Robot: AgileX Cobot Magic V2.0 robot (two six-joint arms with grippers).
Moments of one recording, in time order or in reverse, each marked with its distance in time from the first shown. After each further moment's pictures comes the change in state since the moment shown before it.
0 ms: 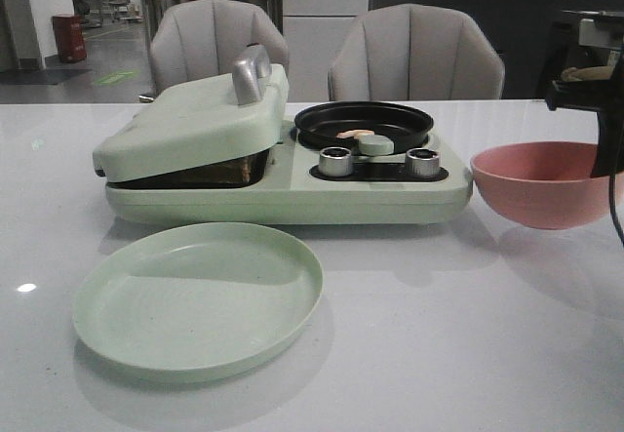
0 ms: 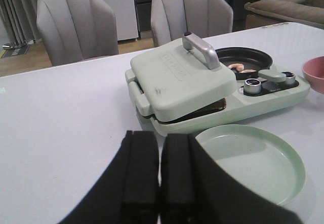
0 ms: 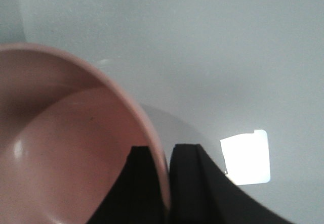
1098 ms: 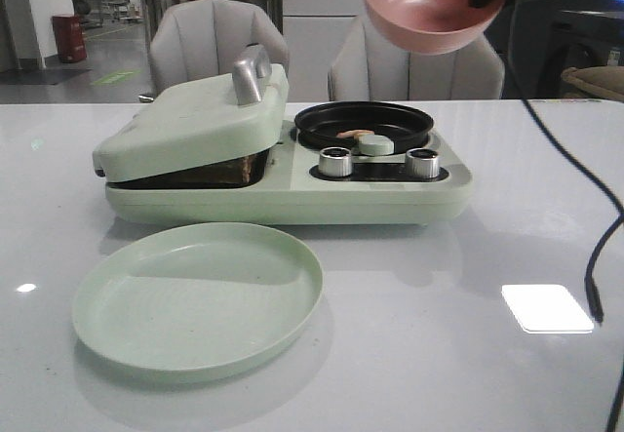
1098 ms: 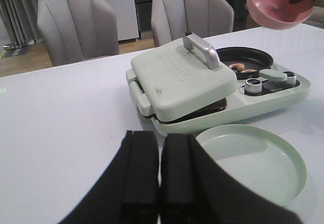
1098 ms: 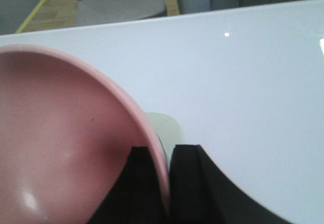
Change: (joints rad) left arm 0.000 0.000 0.000 0.005 0.000 0.000; right arm 0.190 -0.167 0.002 0.037 -0.590 -0.002
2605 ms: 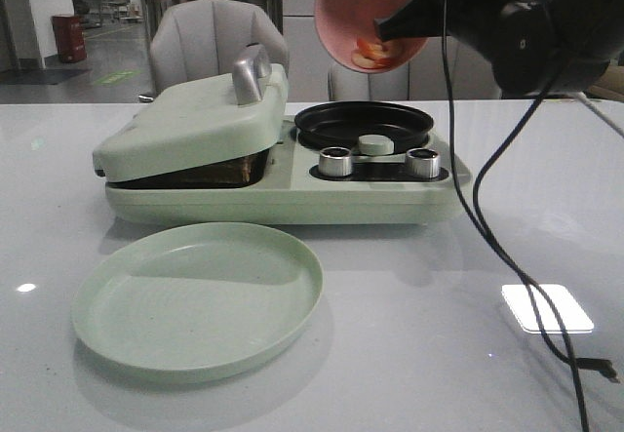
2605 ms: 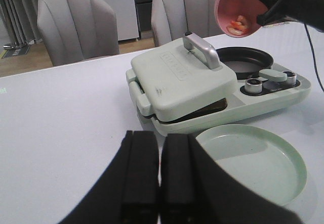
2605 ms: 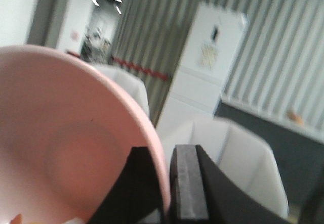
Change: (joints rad) left arm 0.000 0.000 0.000 0.000 0.000 0.000; right arm 0.110 0.435 0.000 -0.124 -1.241 -0.504
